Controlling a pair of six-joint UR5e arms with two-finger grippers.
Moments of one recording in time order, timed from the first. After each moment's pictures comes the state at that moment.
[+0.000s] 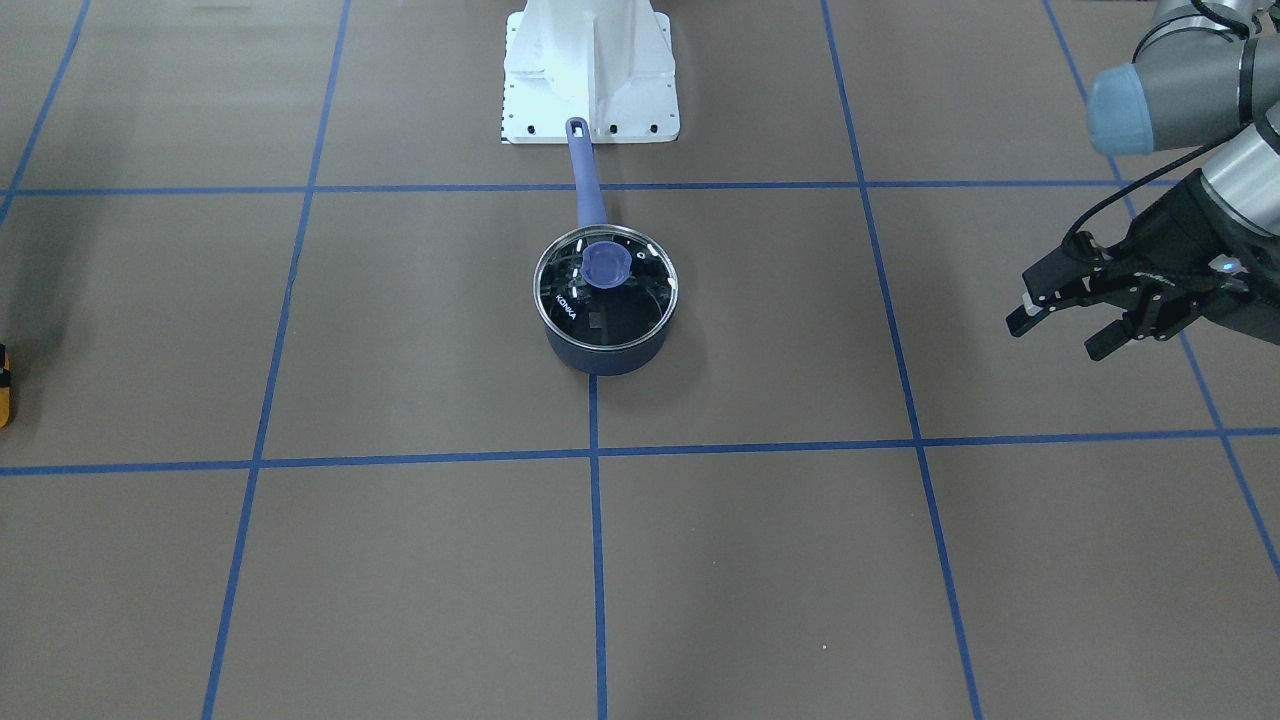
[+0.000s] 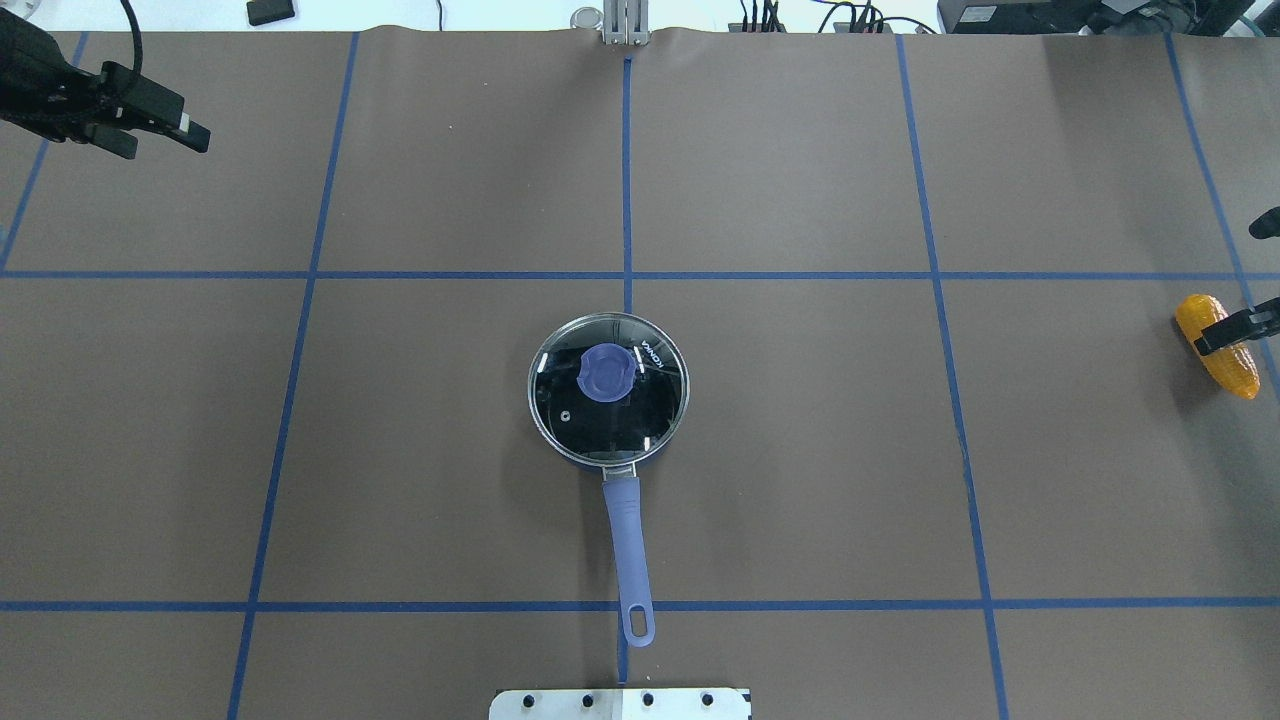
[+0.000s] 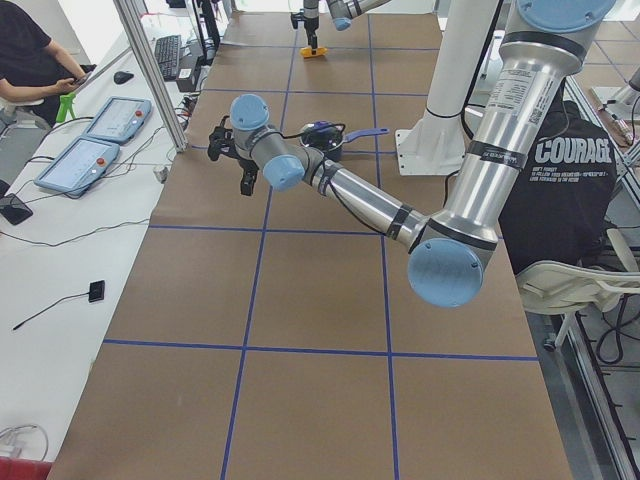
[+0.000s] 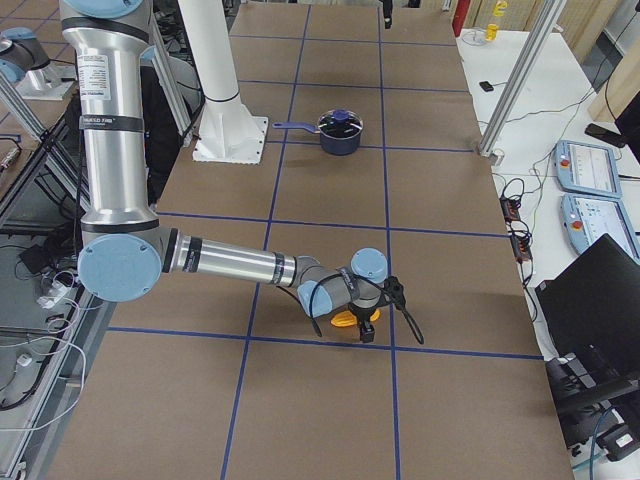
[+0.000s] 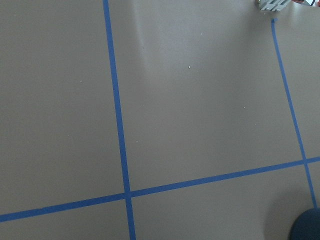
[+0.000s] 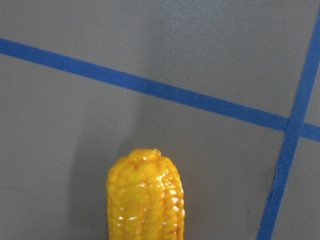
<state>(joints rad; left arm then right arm) -1.19 -1.89 -1.74 -1.96 -2.43 -0.76 1.19 -1.55 1.32 -0.98 2.24 0.24</state>
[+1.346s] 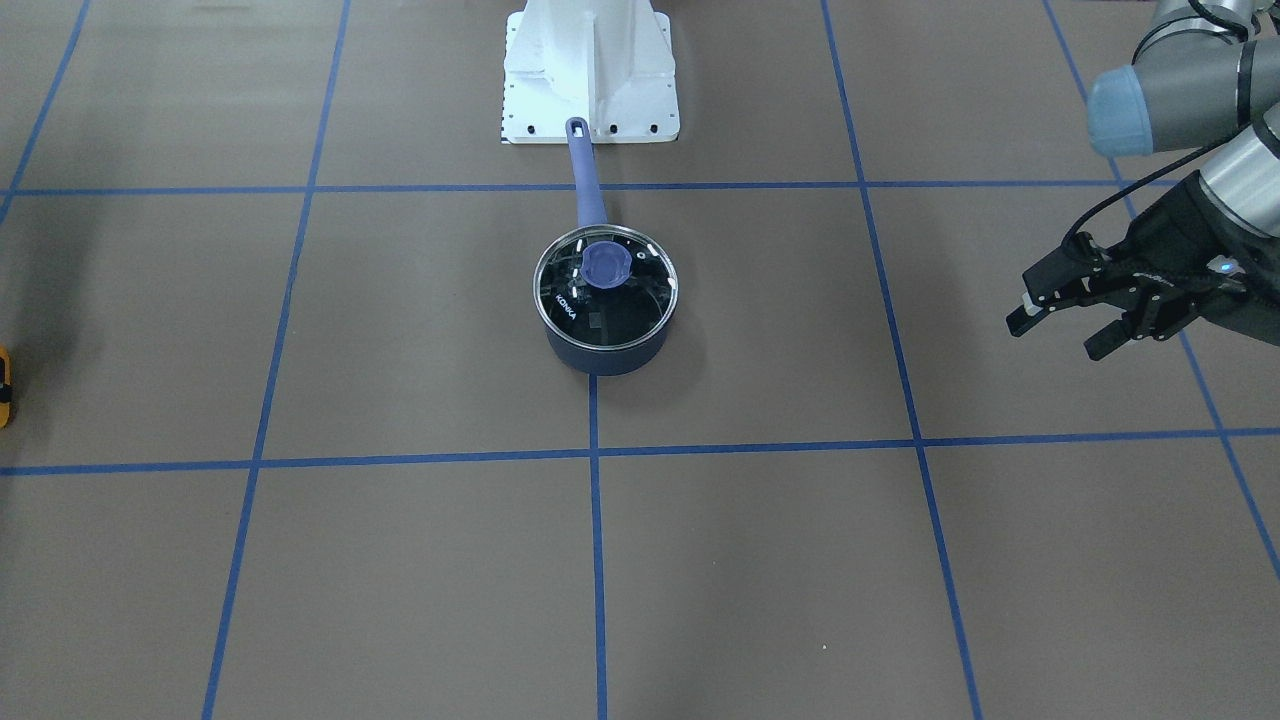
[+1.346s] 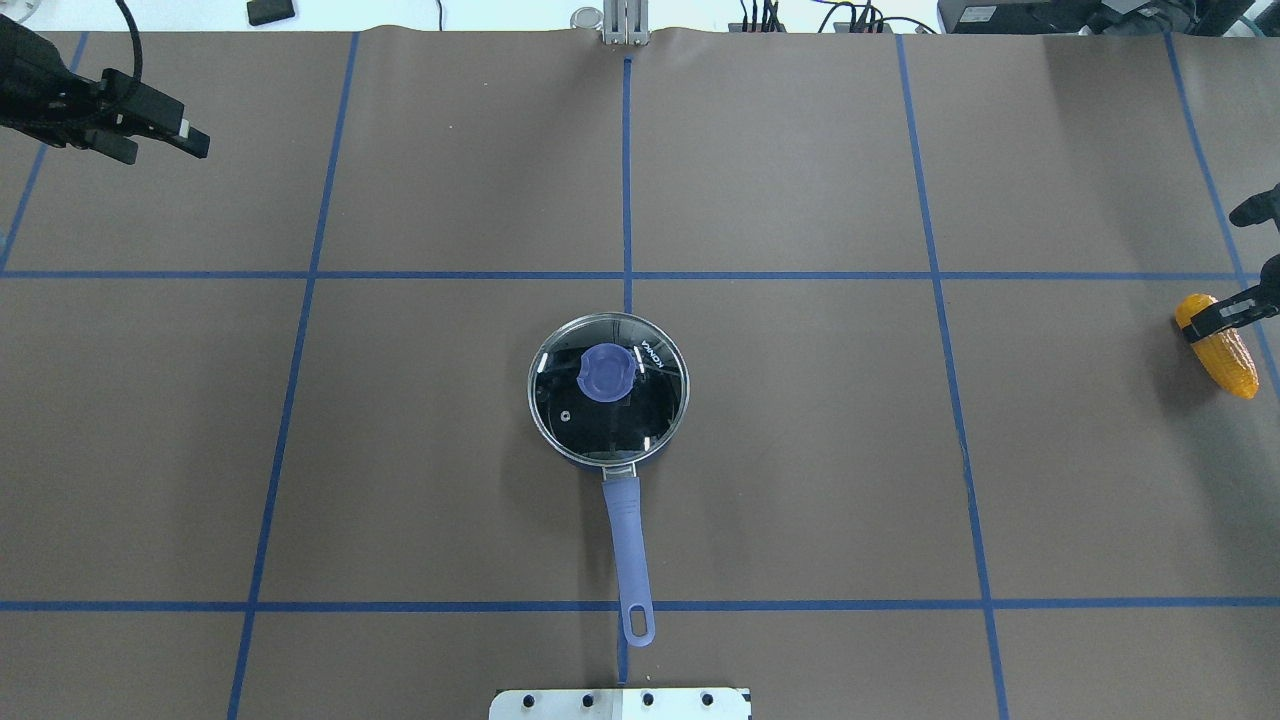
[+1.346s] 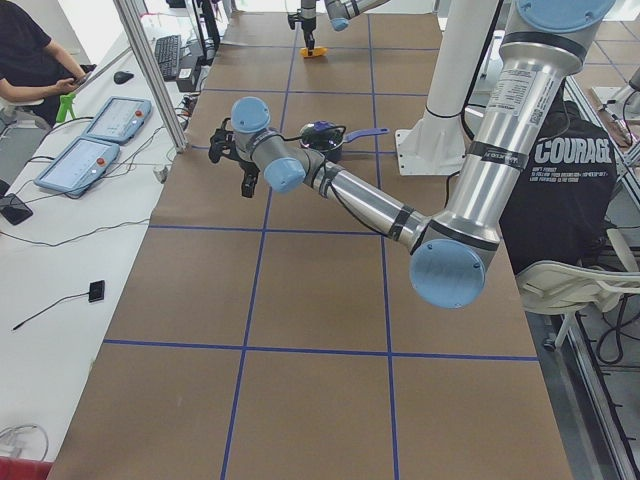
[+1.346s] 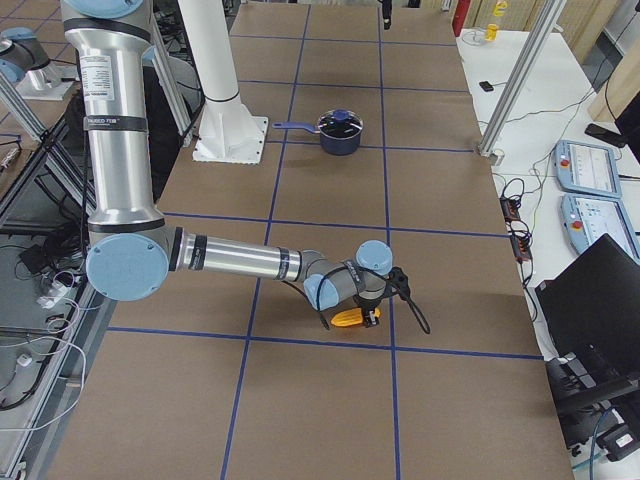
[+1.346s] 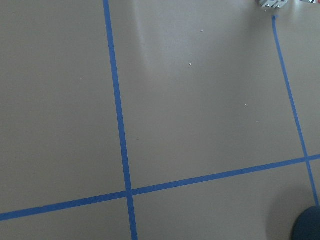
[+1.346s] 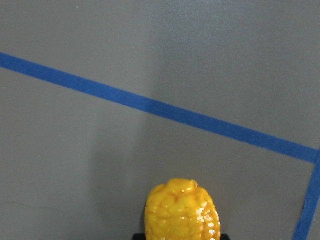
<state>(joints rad) -1.19 -1.88 -1.74 -1.97 -2.43 -0.76 1.19 -1.53 1.33 -0.99 2.26 0.24</state>
